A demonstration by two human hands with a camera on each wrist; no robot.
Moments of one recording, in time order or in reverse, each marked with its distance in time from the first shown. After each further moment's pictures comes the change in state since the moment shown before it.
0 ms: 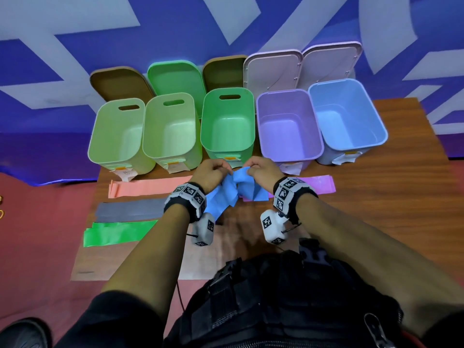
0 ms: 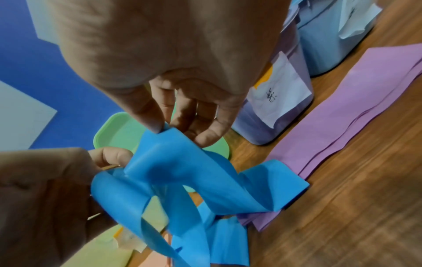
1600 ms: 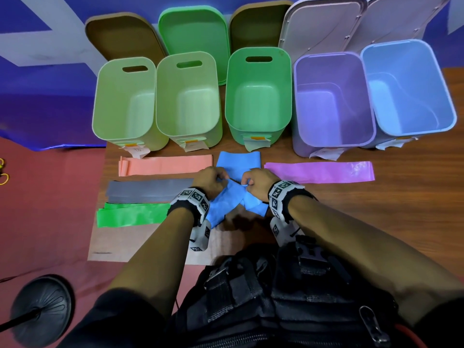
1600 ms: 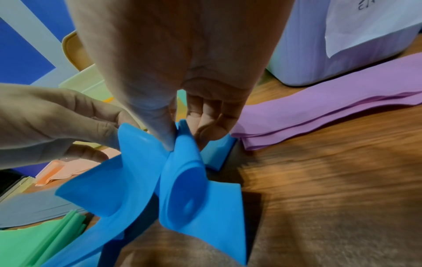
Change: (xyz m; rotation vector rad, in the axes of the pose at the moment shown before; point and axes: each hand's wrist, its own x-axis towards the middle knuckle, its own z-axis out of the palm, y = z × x) left_hand 0.004 -0.110 -0.032 0.453 -0.087 -0.135; right_hand 0.030 0.026 0.093 -0.579 -0.371 -0.038
